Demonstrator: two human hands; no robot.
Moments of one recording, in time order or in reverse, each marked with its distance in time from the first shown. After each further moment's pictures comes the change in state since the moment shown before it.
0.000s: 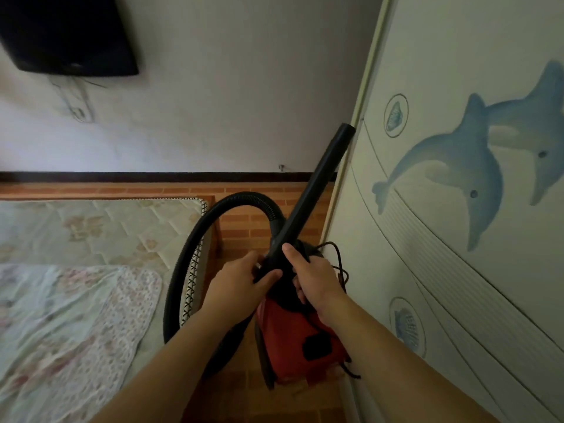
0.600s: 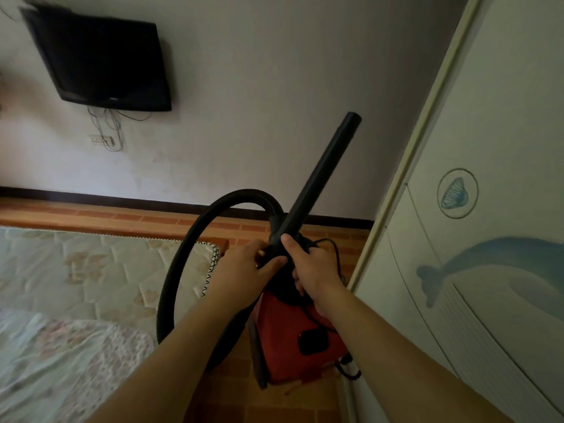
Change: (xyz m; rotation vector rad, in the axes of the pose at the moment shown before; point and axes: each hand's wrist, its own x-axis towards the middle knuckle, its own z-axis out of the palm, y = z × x) left_hand 0.220 -0.024 -0.069 -0.055 0.214 0.031; right_hand 0.197 -0.133 0.046 -0.057 -0.031 -0.170
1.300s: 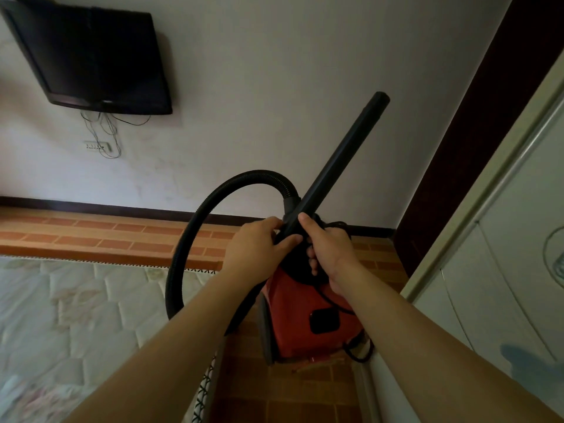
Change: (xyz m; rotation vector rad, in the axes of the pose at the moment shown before) left_hand 0.245 -0.063 -0.027 0.030 -0.005 0.049; right_hand 0.241 -0.068 0.052 0.025 0.020 0.018
